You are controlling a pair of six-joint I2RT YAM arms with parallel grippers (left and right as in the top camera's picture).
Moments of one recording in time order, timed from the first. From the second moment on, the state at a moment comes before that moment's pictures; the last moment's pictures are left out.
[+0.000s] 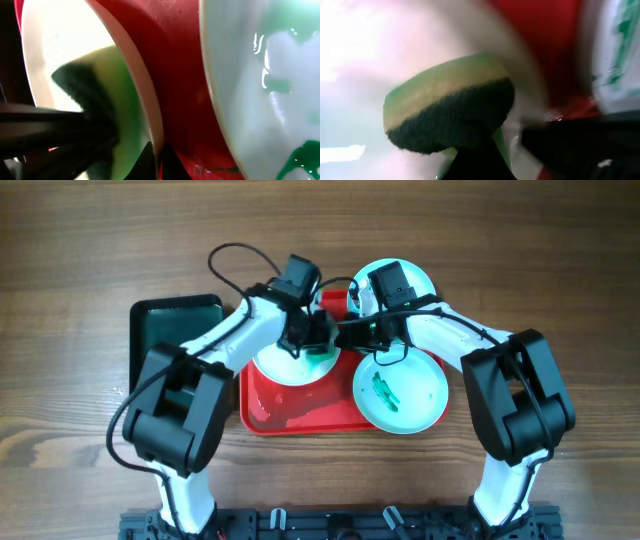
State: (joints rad) left arm -0.45 1.98 1.30 -0.59 0.26 -0.46; right arm 0.39 2.01 1.18 -0.36 -0.56 0.44
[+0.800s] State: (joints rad) left arm -0.33 2.00 1.29 -0.83 0.52 -0.02; right arm 0.41 2.01 1.18 -0.37 -0.60 0.42
